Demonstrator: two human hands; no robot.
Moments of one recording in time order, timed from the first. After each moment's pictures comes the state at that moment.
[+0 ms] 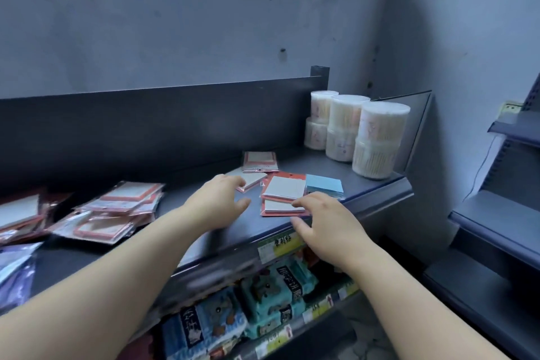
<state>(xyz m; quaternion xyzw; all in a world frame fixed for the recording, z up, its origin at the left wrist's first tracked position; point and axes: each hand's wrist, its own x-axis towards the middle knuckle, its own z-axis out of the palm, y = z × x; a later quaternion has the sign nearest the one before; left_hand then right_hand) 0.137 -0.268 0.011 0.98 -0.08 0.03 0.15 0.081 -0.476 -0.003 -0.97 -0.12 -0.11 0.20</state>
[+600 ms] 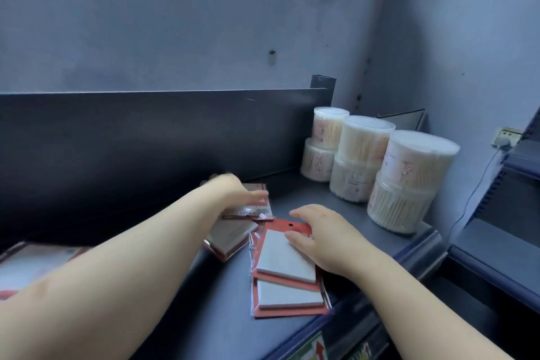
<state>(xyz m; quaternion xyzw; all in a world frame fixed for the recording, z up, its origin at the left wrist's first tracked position) 0.341 -0.307 0.010 0.98 0.04 -0.07 0.15 0.238 -0.488 -0.007 -0.98 -0.10 -0.03 0.15</state>
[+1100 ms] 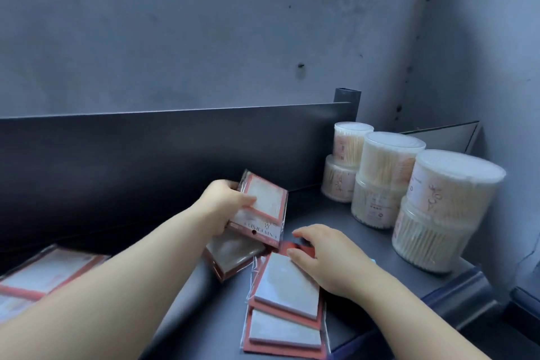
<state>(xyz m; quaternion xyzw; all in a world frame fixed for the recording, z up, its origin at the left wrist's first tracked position) 0.327 -0.298 0.016 0.77 0.12 -0.01 0.63 0.264 -0.496 -0.009 -0.97 -0.17 -0.02 0.17</state>
